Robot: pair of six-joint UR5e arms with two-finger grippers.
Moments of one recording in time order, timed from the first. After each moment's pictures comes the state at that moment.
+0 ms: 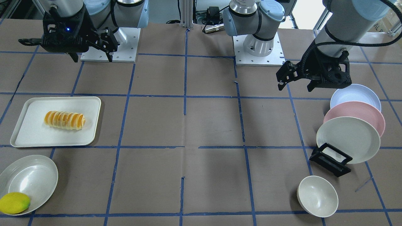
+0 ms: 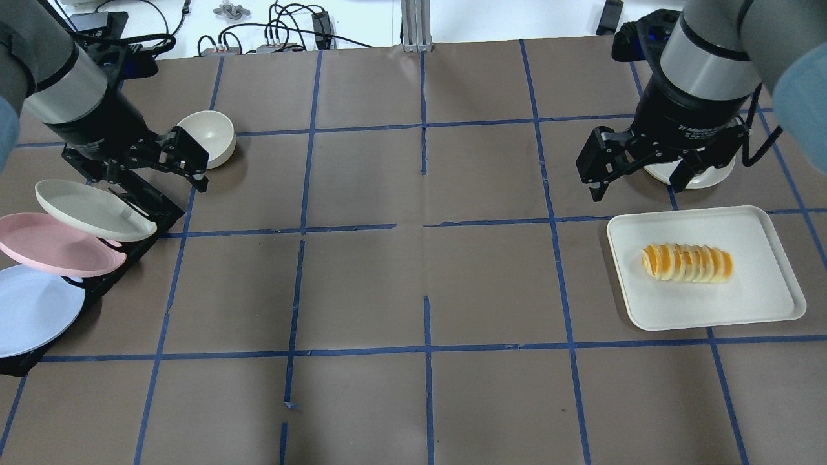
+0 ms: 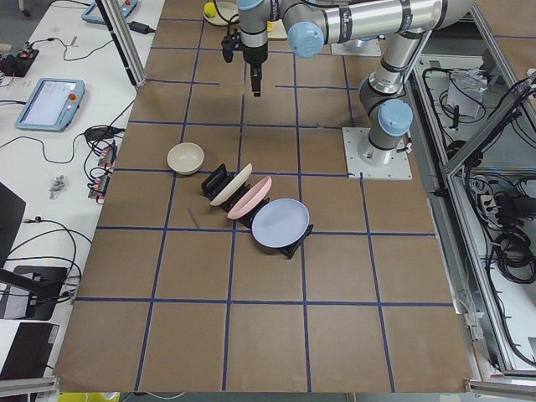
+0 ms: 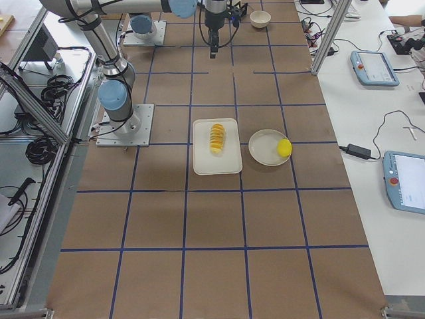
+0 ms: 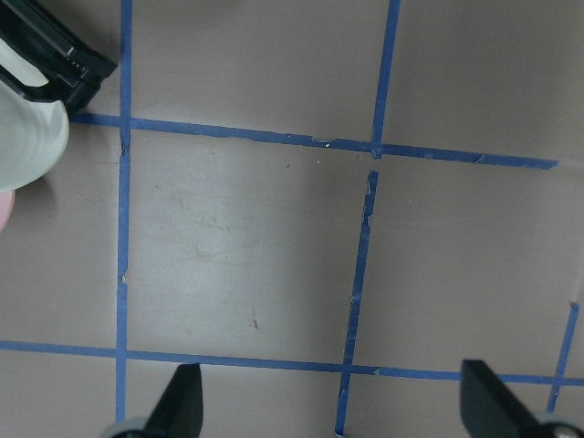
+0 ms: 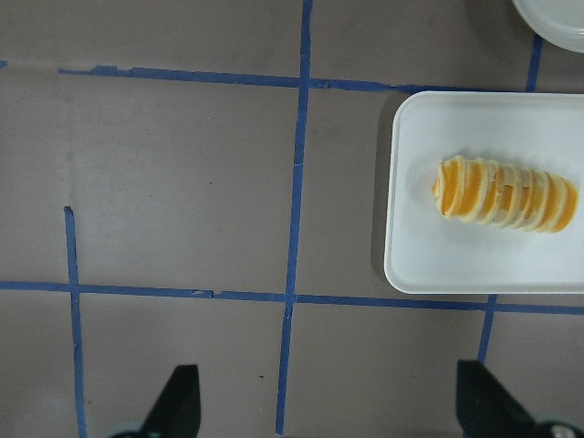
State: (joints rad) left arm -1.33 -1.53 -1.70 -1.52 1.53 0.27; right arm 1.56 -1.68 1.65 -1.46 -1.60 -0.09
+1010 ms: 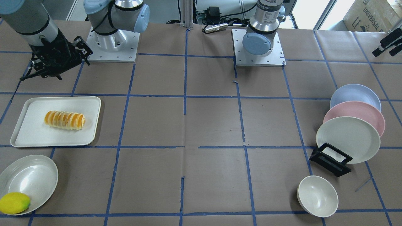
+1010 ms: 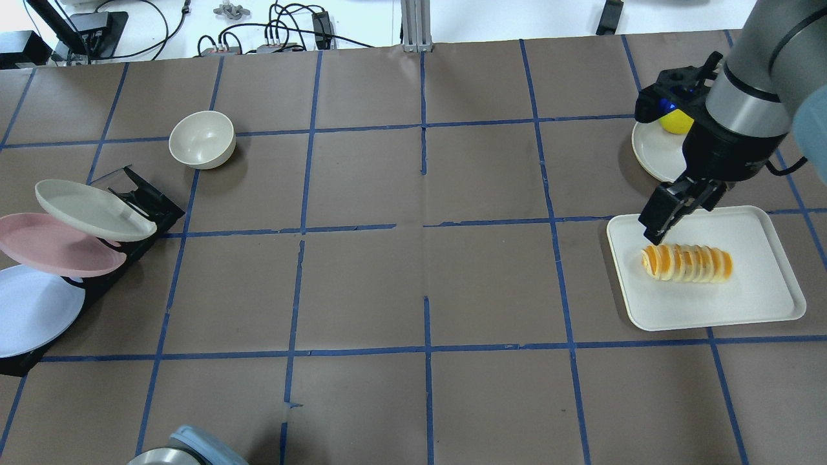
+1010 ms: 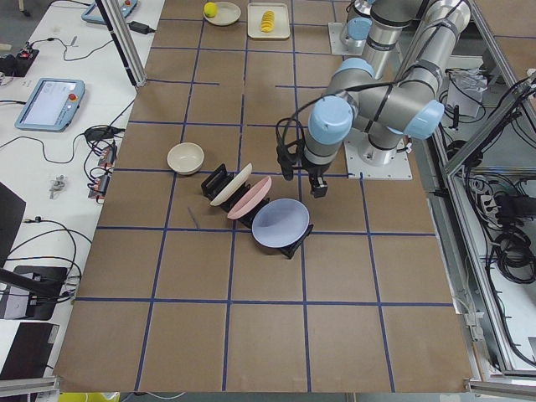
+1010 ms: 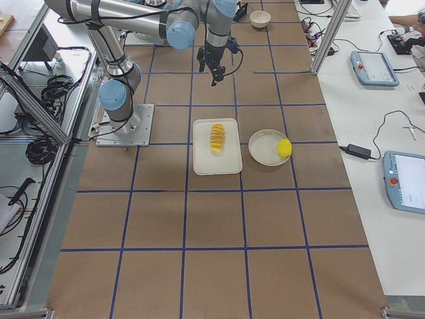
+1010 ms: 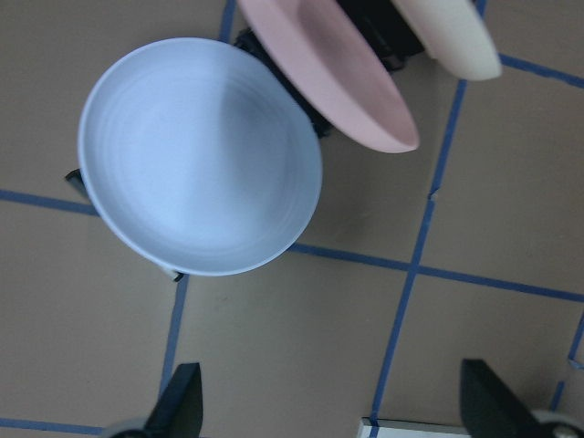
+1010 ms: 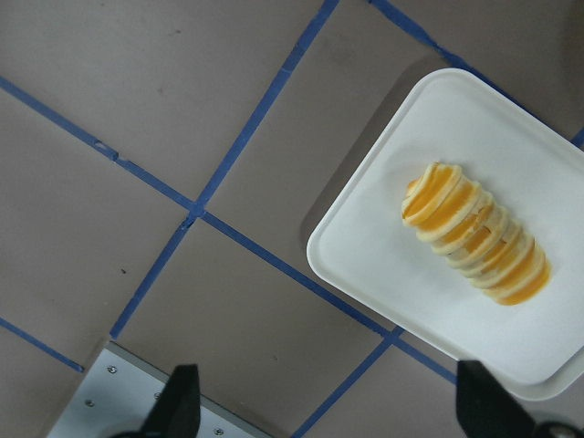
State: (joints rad) left arm -0.41 -1.57 -1.68 -1.68 1.49 0.91; right arm 1.37 -1.67 1.82 -1.53 -1.65 -0.86
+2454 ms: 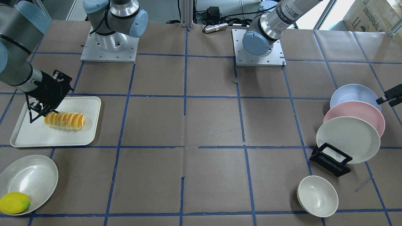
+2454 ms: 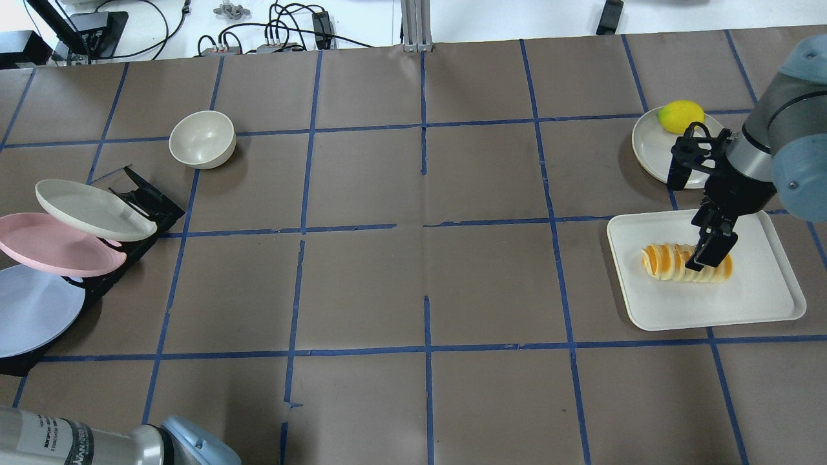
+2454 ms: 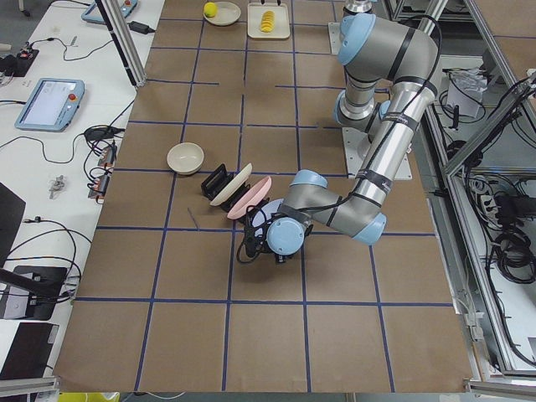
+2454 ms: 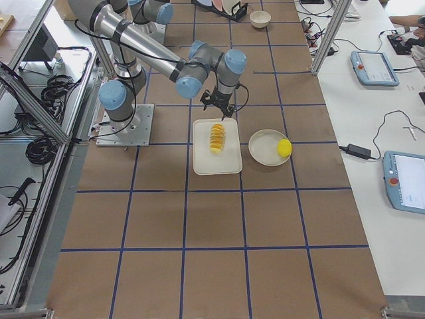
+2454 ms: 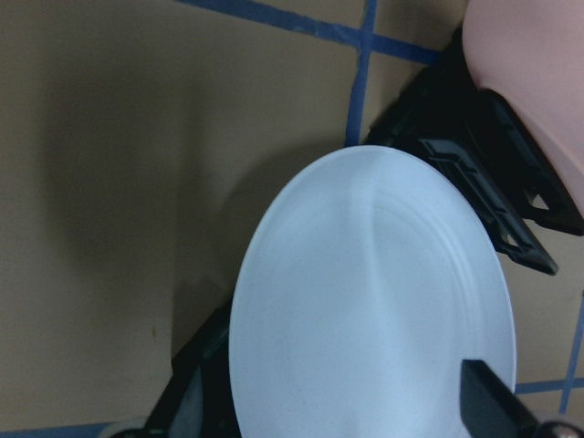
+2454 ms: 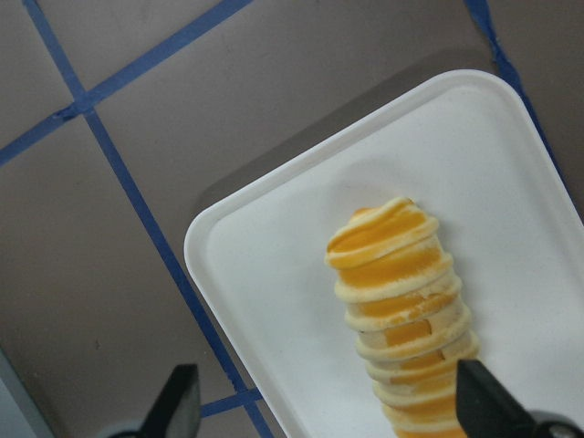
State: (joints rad) left arm -0.47 -2.04 -1.52 -1.45 1.40 1.01; right arm 1.19 -1.48 1.95 -1.82 -1.63 -1.49
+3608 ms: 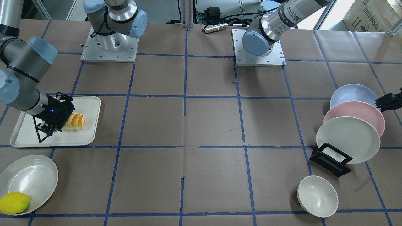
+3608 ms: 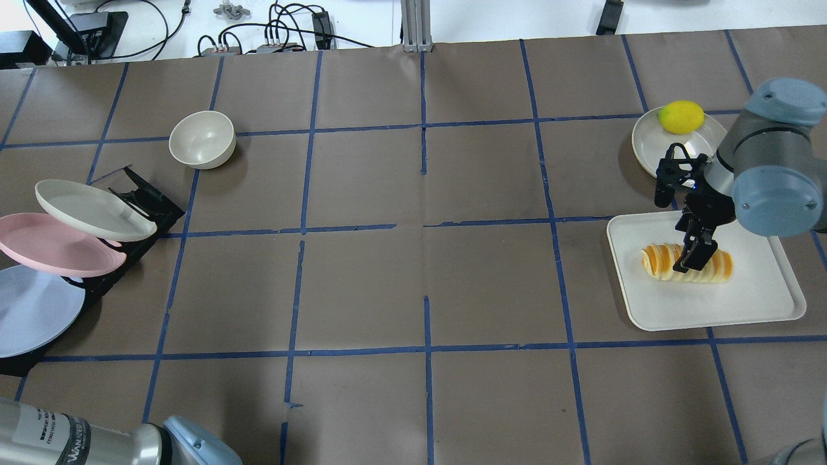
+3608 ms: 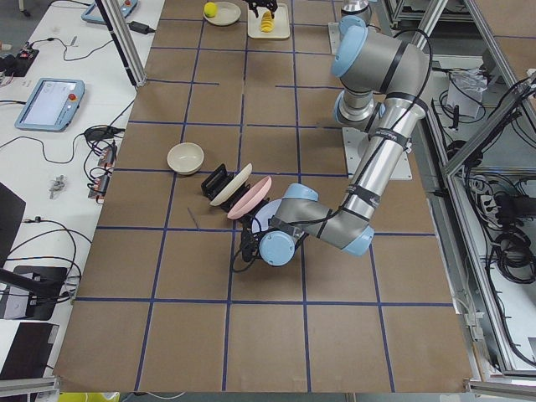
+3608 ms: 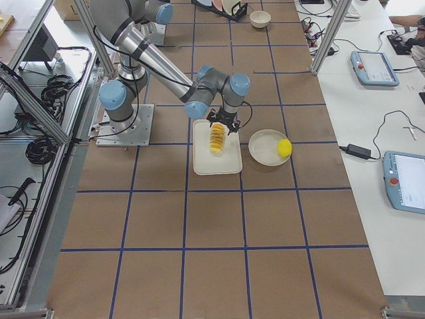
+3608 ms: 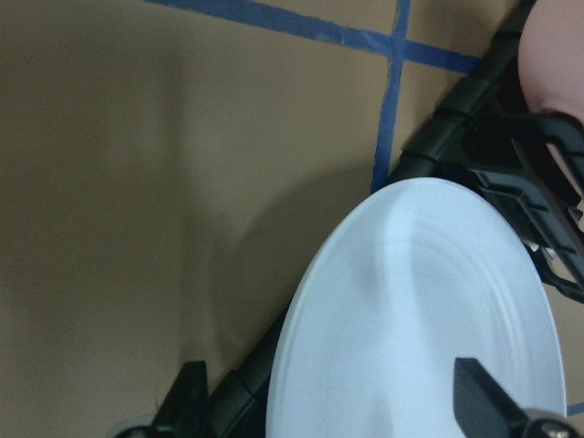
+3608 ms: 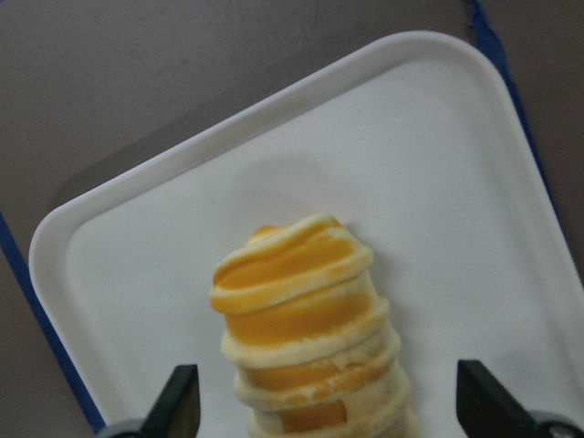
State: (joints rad) left arm -0.48 -2.10 -1.53 -1.47 1.40 1.02; right arm 1.17 -1.31 2.00 -2.07 -1.64 -1.59
